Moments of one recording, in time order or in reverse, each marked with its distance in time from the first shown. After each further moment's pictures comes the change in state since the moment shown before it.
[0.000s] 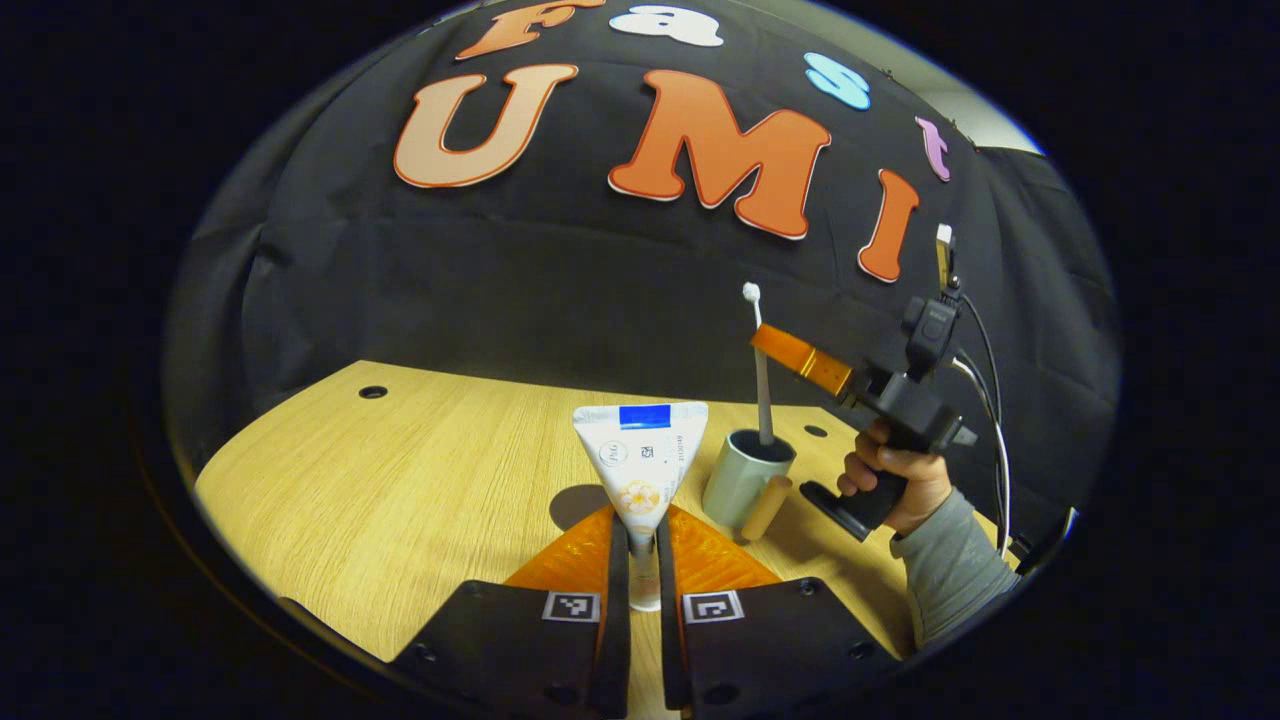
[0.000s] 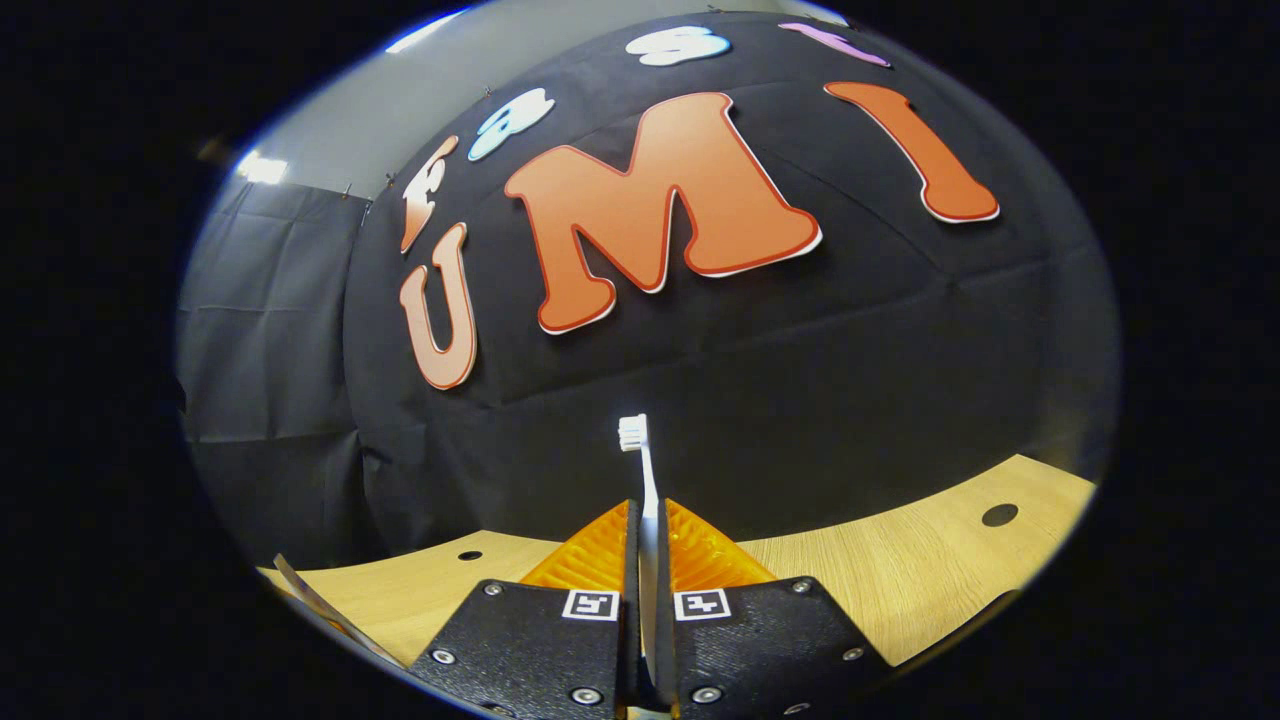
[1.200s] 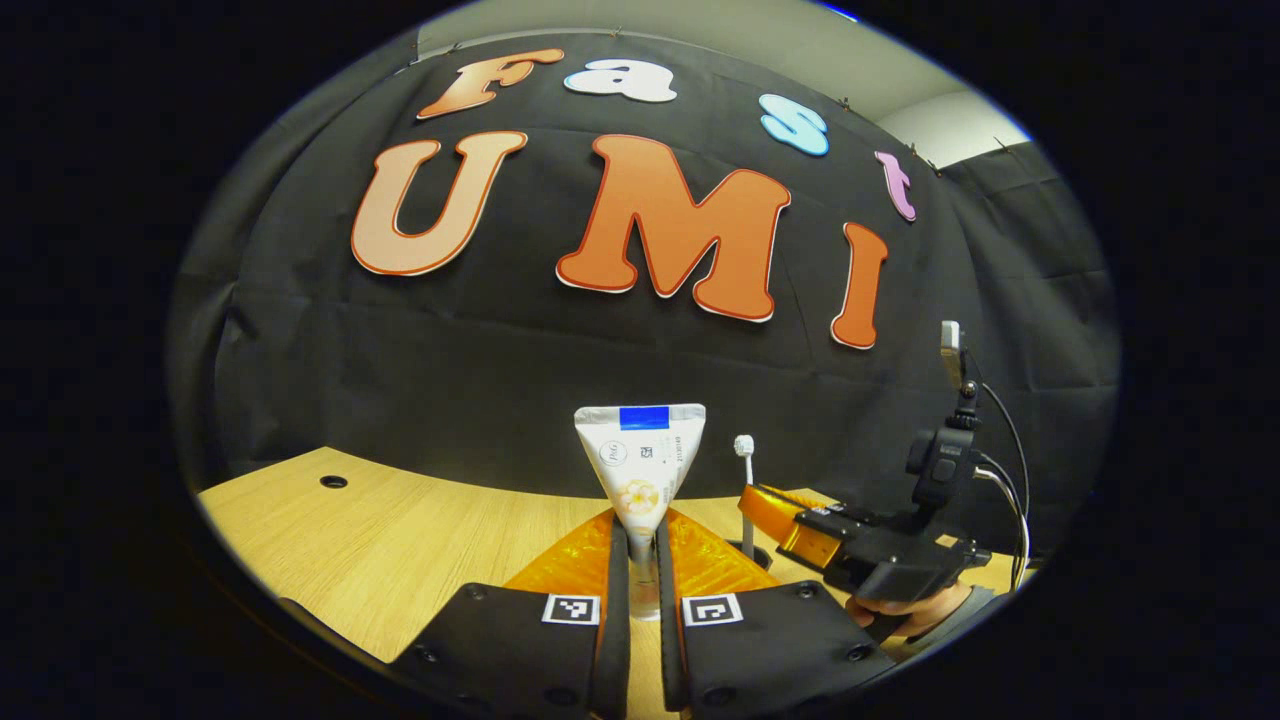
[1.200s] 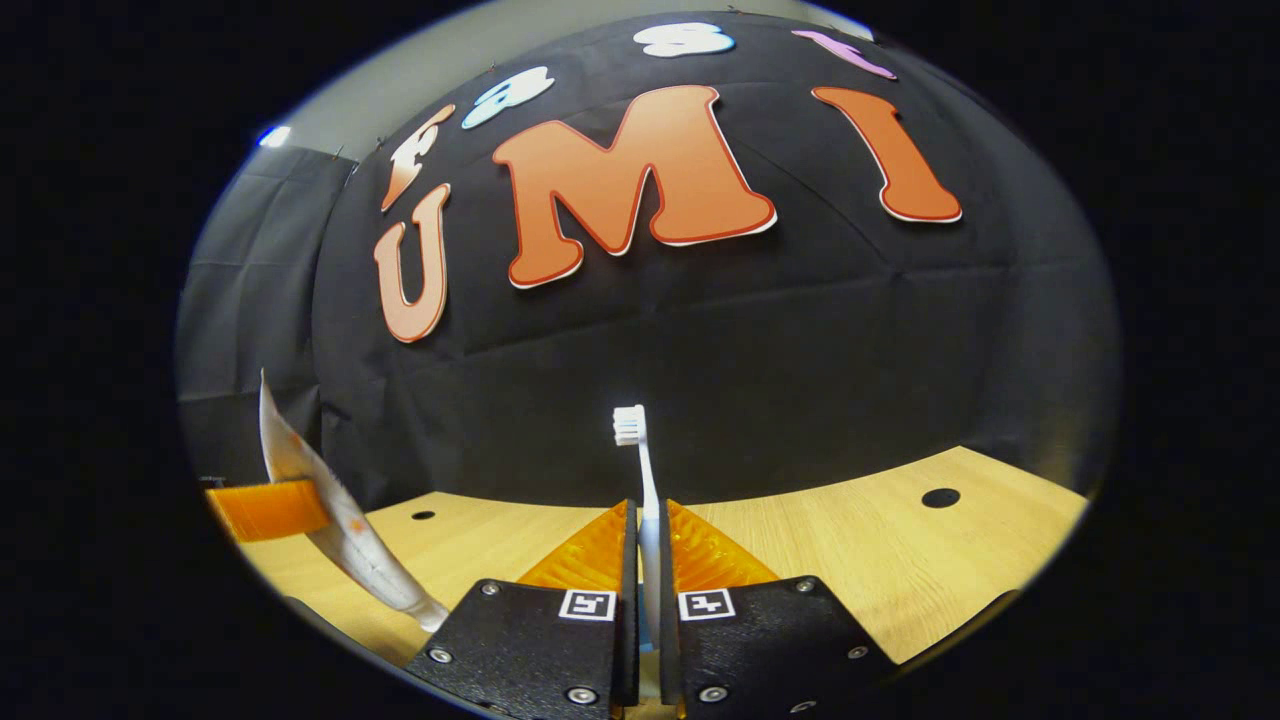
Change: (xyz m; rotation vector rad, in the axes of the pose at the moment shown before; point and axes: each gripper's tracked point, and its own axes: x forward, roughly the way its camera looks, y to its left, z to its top) left arm 0.064 -0.043 0.071 0.055 -0.264 -0.063; right arm -0.042 -0.029 -0.034 -0.111 0.070 -0.150
